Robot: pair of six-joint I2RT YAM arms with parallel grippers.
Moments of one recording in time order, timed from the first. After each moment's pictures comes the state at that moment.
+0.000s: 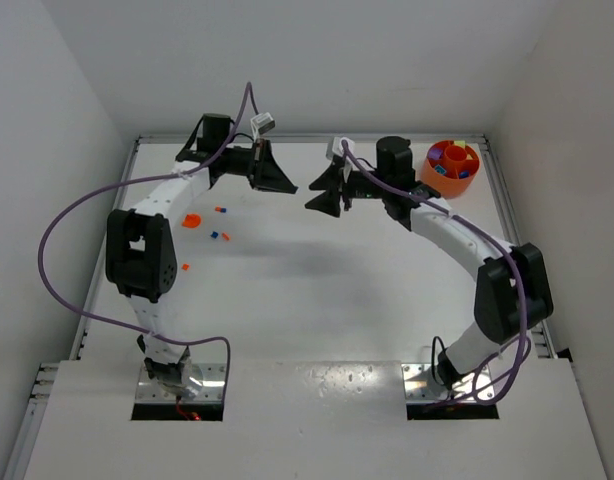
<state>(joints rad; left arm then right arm) -0.19 1.89 1.57 -0.26 1.46 -0.54 0.40 1.61 1.18 0.13 -0.93 -0.29</state>
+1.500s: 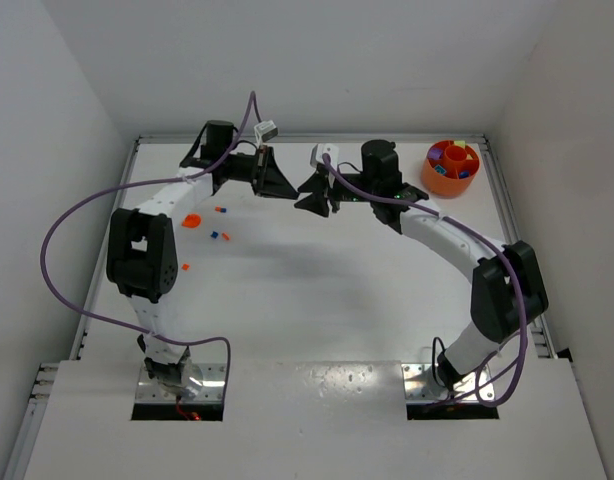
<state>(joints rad) -0.20 1.89 1.50 -0.17 1.45 -0.63 0.50 1.64 1.20 0.14 -0.83 -0.38</state>
